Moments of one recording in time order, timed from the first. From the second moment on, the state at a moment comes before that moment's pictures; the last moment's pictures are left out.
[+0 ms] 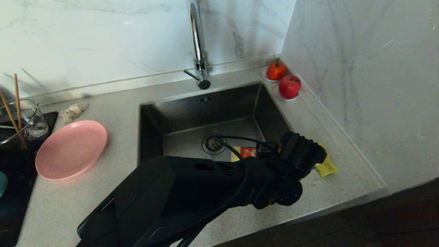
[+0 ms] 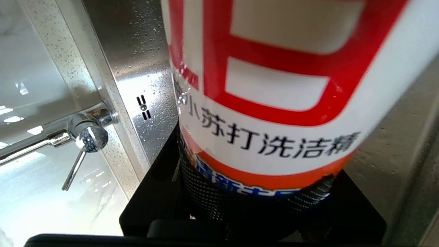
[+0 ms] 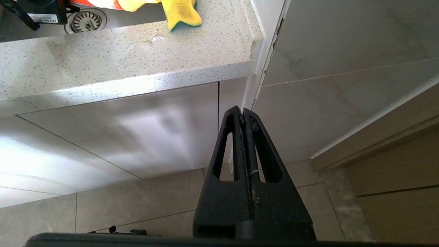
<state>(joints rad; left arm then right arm) -1.00 2.47 -1.97 0.05 0.92 1.09 -0.01 0.01 0.00 0.00 0.00 0.01</state>
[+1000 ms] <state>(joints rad) -1.00 2.38 -1.97 0.00 0.83 0.76 -0.01 0.01 0.00 0.00 0.00 0.01</state>
